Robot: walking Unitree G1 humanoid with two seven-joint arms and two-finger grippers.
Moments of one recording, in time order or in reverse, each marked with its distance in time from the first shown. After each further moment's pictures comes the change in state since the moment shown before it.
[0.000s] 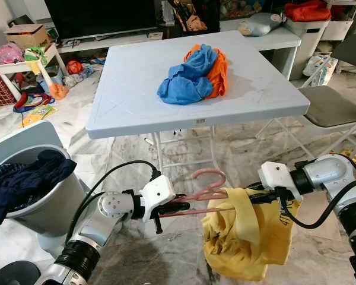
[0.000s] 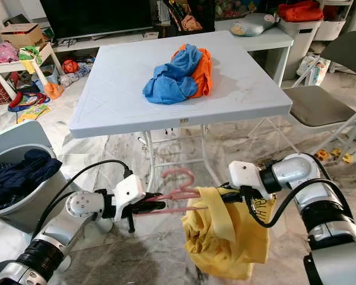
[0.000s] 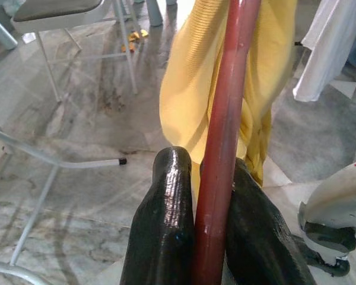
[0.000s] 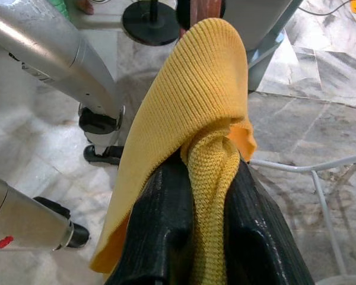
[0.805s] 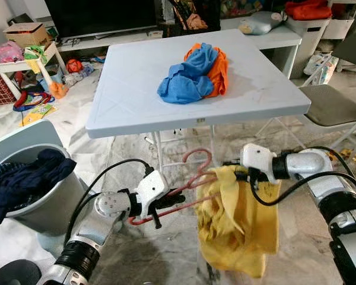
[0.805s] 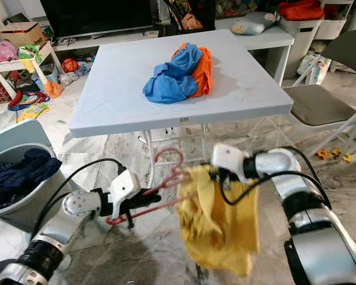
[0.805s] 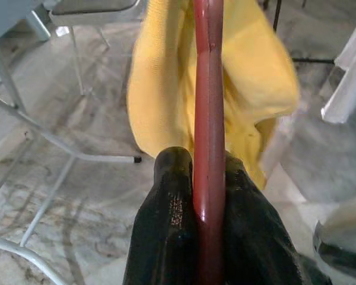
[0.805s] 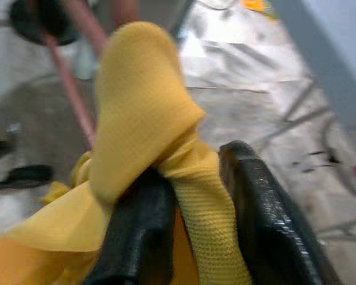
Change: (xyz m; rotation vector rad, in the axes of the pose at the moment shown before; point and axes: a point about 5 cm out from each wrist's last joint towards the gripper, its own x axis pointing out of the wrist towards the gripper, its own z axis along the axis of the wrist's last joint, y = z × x) left arm 0.000 0.006 -0.001 -0.084 -0.053 0.113; right arm 0.022 -0.038 0.014 -0.025 0.019 -0.376
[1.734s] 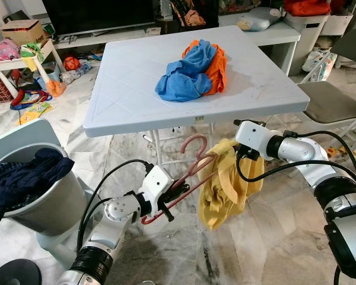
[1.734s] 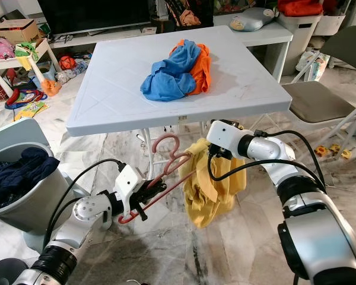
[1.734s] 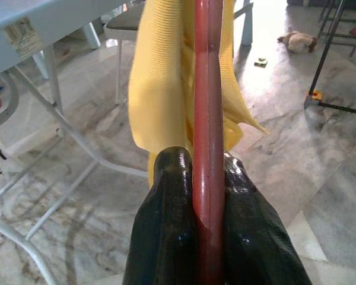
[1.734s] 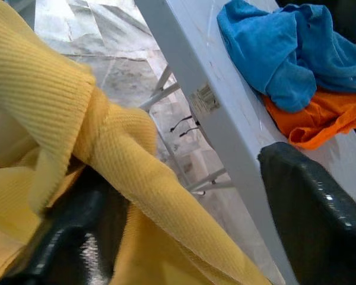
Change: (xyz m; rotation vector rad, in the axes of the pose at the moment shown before) left arm 0.014 -0.003 -0.002 -0.097 -0.069 0.188; right arm 0.000 -0.035 0.009 -0.143 0.113 -0.408
